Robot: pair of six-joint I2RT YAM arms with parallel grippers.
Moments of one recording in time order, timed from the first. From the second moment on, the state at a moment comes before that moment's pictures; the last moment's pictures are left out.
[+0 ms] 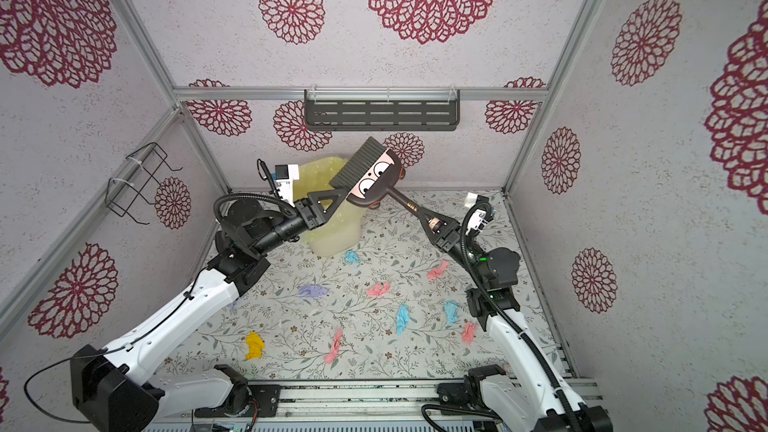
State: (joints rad) left arm -0.54 1.29 1.11 0.33 0.42 -0.93; right arm 0.23 0.94 0.65 0.75 -0.61 1.35
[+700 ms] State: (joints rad) left arm -0.60 1.50 1.30 0.49 0.42 -1.07; right arm 0.29 0.92 0.65 0.77 -0.57 1.33
